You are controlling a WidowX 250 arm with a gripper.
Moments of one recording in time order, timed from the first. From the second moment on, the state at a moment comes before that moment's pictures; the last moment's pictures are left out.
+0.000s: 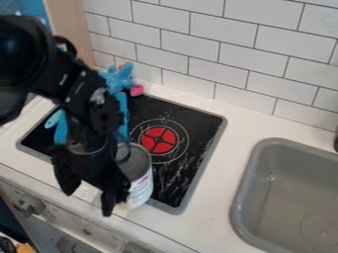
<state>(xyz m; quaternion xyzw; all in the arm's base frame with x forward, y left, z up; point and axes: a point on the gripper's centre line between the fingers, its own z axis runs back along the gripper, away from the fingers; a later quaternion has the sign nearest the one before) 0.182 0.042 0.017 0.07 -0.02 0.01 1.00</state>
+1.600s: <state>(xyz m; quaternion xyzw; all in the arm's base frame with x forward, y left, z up) 0.324 -0.001 0.010 0.02 -0.05 0.02 1.00</state>
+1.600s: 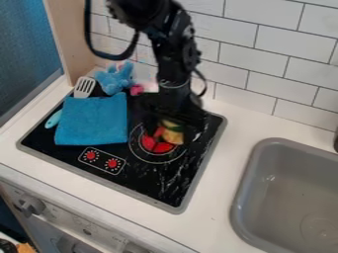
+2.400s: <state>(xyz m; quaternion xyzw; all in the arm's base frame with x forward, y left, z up) 0.326 -0.003 0.025 0.02 -0.07 0.01 1.00</state>
